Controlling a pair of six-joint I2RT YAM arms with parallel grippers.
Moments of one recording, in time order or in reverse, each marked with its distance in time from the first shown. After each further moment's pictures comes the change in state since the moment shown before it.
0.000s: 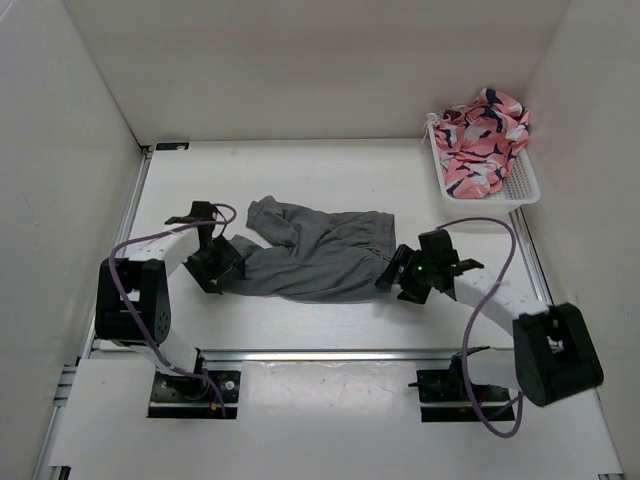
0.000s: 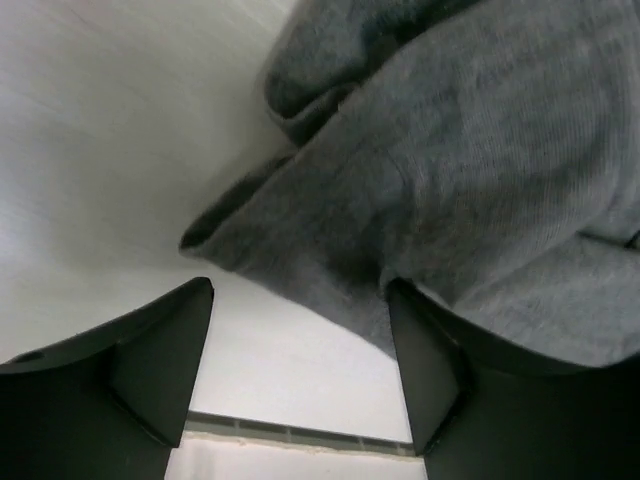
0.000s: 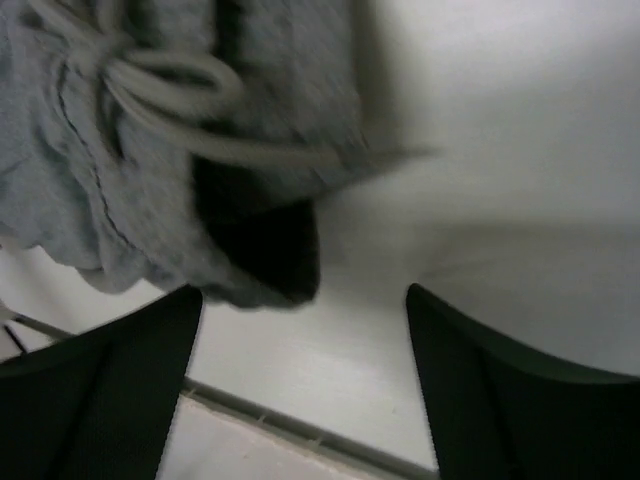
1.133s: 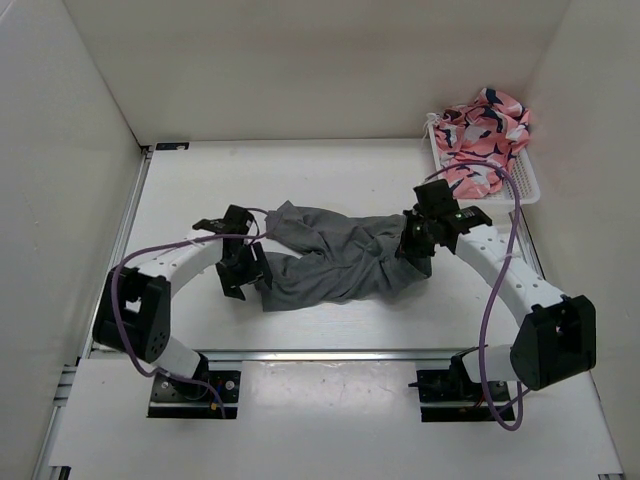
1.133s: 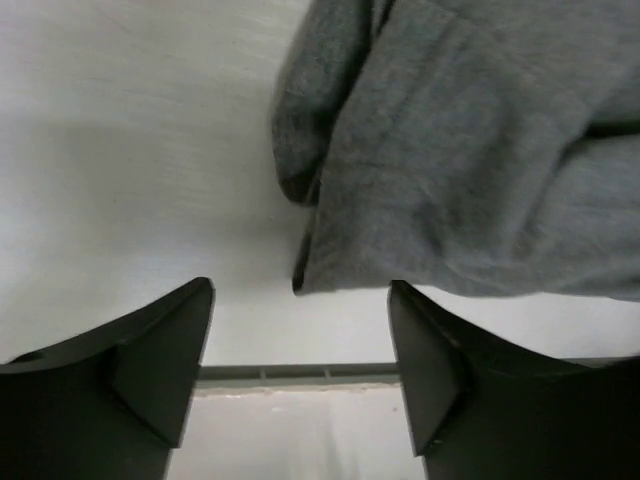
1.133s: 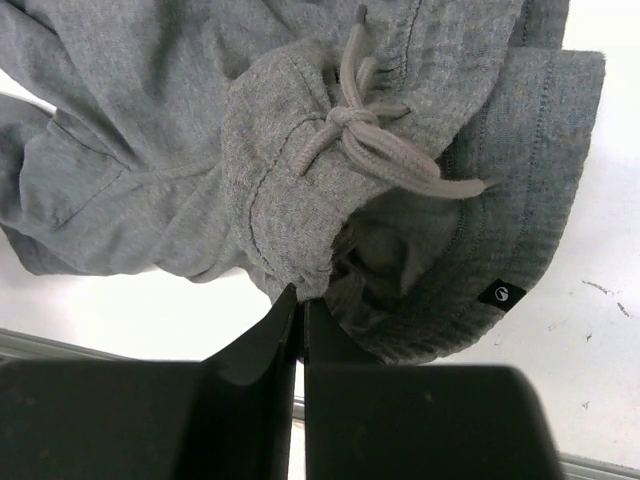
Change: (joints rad) left arm -0.270 -0.057 0.016 -0.055 0.060 0.103; right arm 0.031 0.159 0.556 -0.428 0.143 -0.317
